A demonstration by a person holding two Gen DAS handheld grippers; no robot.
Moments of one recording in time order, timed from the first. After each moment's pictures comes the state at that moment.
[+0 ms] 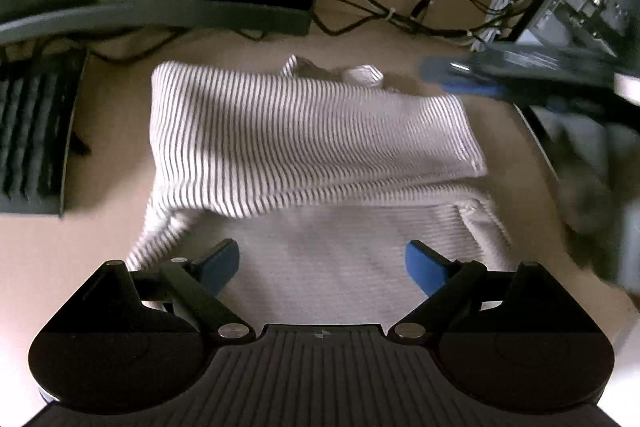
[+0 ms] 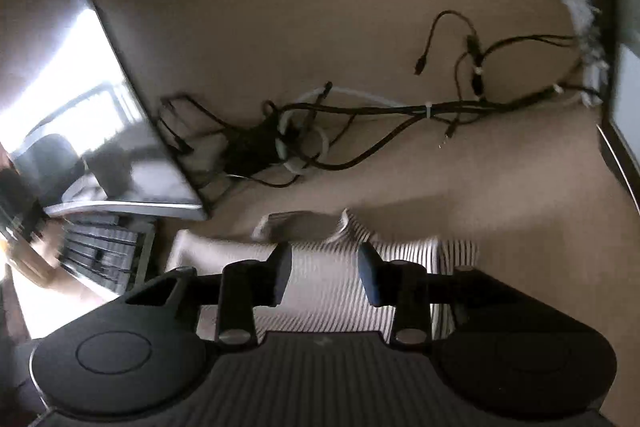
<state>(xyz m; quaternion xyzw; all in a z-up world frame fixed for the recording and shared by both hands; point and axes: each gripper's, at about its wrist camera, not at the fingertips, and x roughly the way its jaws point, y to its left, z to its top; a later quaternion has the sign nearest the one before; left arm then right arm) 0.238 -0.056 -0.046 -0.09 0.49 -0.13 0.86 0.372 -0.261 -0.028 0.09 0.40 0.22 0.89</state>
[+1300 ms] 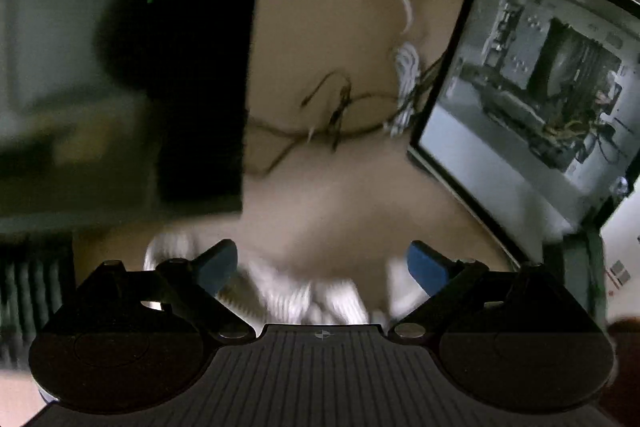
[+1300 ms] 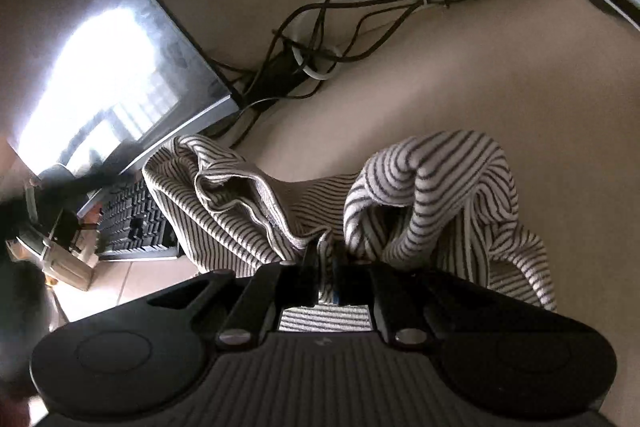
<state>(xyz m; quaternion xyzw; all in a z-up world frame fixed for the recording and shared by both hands) 0.248 -0.068 0.052 -0.01 0.34 -0.23 0.91 0.267 -0.264 -0.078 0.21 0.43 0.22 0.85</state>
